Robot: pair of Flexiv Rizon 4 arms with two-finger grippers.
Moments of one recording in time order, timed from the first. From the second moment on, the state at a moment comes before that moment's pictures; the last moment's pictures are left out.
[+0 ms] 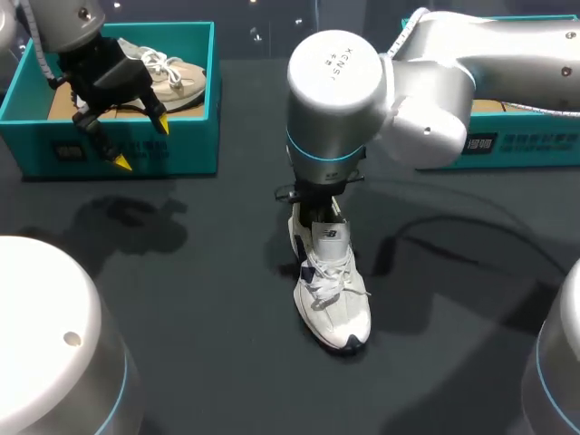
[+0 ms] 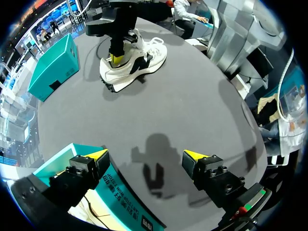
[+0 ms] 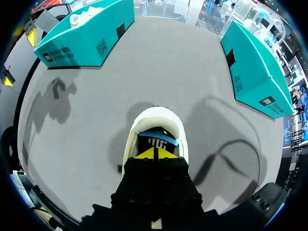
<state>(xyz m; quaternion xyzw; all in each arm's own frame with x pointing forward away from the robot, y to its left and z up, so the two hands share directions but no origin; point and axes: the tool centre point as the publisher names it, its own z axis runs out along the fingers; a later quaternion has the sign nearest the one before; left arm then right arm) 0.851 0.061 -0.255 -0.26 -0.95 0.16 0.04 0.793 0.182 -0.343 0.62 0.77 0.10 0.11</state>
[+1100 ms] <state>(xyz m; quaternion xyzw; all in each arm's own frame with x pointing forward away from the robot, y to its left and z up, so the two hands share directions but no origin) 0.851 0.061 -0.255 -0.26 -0.95 0.16 0.04 0.802 0.186 -0.403 0.63 0.77 0.07 0.01</state>
